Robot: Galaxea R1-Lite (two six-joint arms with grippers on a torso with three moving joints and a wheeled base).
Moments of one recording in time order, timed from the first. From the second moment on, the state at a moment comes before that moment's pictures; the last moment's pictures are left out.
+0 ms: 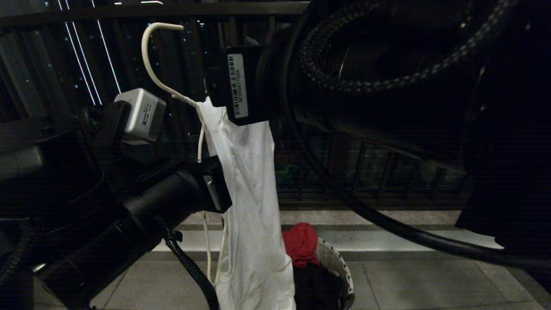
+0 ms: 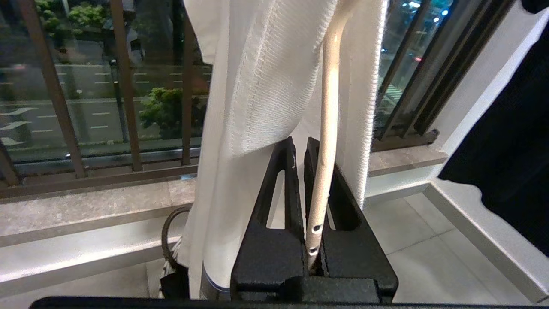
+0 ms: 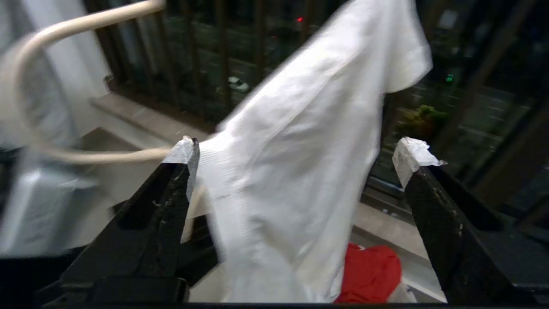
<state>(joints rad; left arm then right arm) -0.80 1.38 -0.70 -0.74 0.35 -0.23 1.09 1.83 -1.88 0.14 -0.61 0.08</state>
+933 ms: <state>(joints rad) -0.80 1.24 -0.61 -0.66 0.03 -0.28 0.98 1.63 -1.75 0.40 -0.62 0.04</state>
